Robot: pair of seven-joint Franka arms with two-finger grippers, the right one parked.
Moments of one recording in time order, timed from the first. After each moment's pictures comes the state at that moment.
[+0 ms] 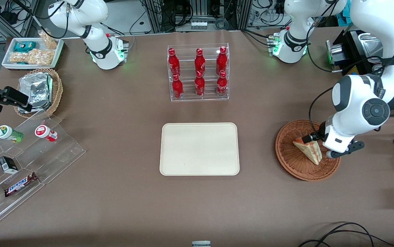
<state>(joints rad) -0.02 0.25 -0.06 -1.98 0.02 2.14 -0.58</state>
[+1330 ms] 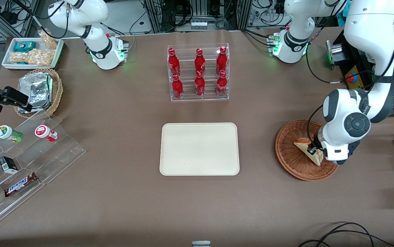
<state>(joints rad) -0.02 0.37 -0.07 -1.91 0.14 2.14 -0.99</state>
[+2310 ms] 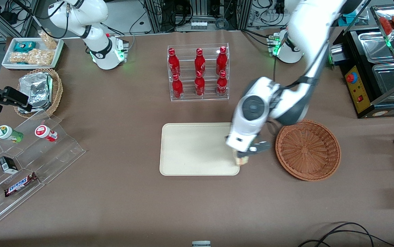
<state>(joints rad) -0.43 0.57 -0.22 -1.53 0.13 2.05 -0.93</state>
